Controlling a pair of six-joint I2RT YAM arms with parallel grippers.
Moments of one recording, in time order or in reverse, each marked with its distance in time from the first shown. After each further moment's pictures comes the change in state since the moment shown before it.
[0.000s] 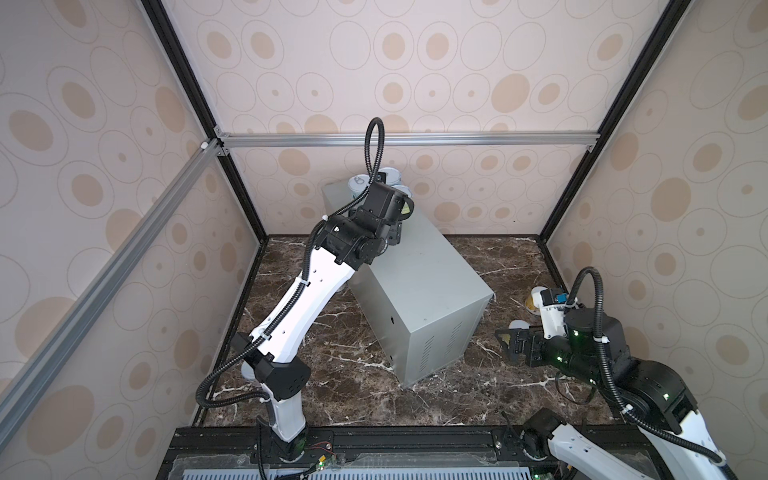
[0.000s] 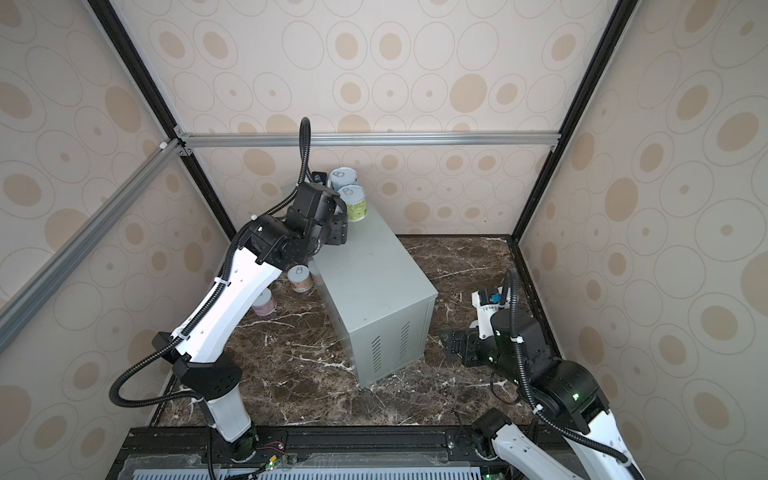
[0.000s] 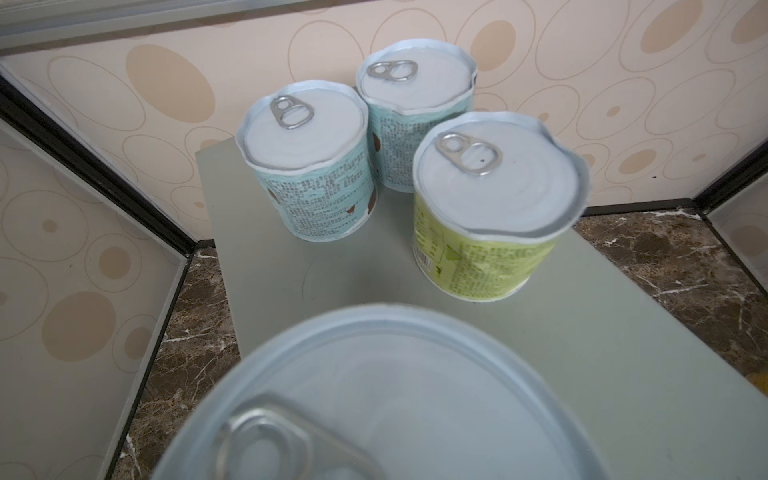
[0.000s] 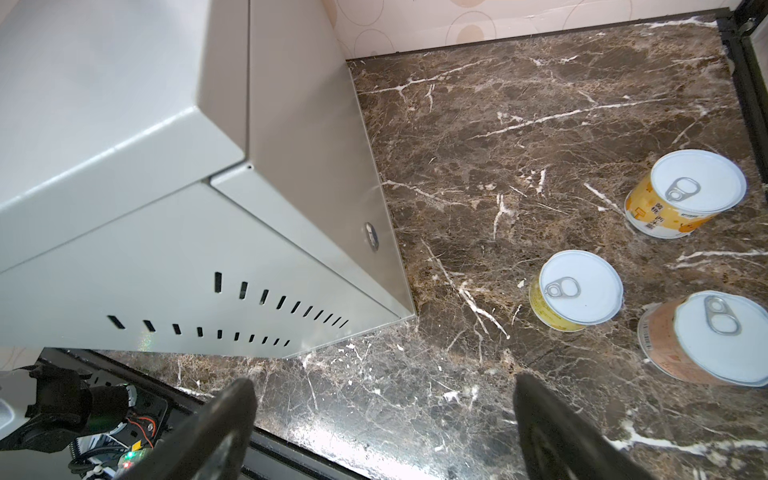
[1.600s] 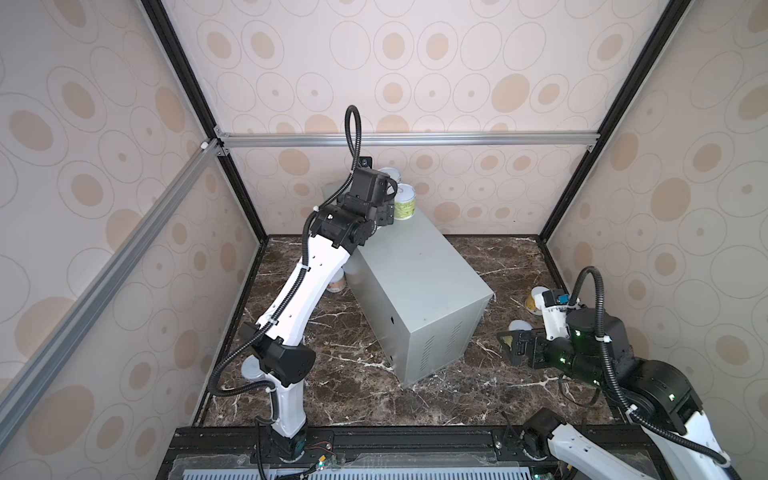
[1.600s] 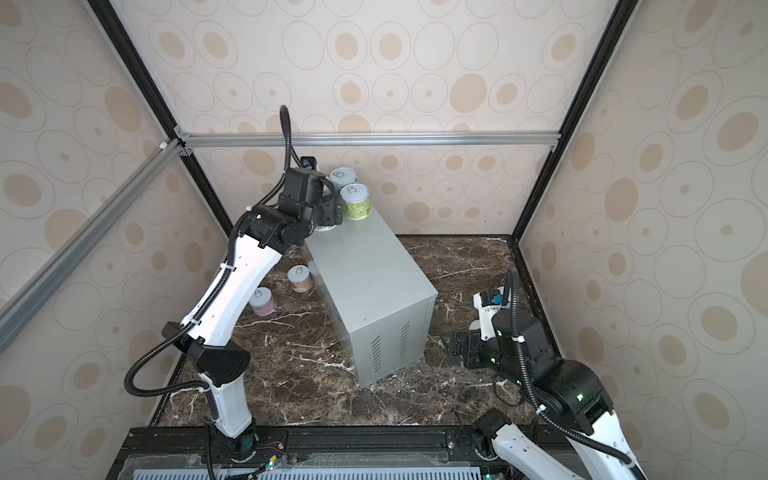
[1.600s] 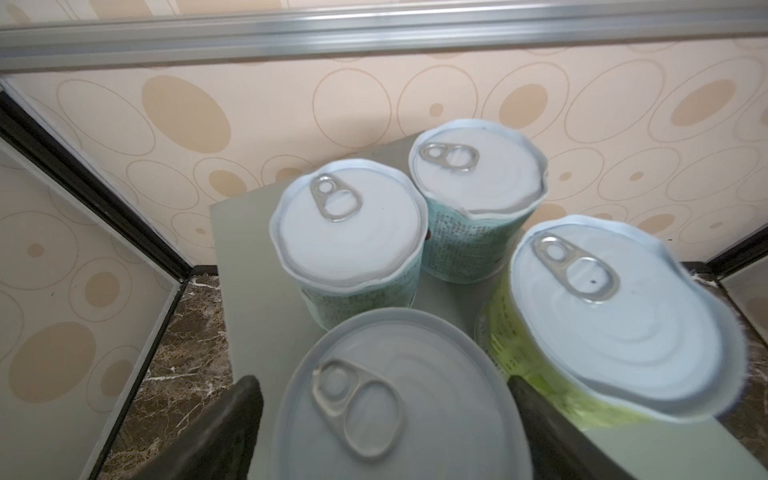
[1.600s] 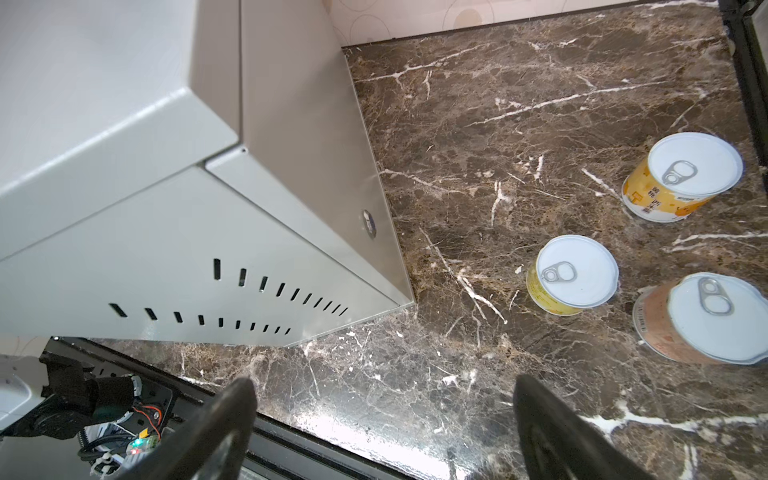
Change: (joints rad) left arm 0.119 0.045 0.054 0.131 0.081 0.053; right arm 0.000 0.011 0.047 -0.055 0.000 0.016
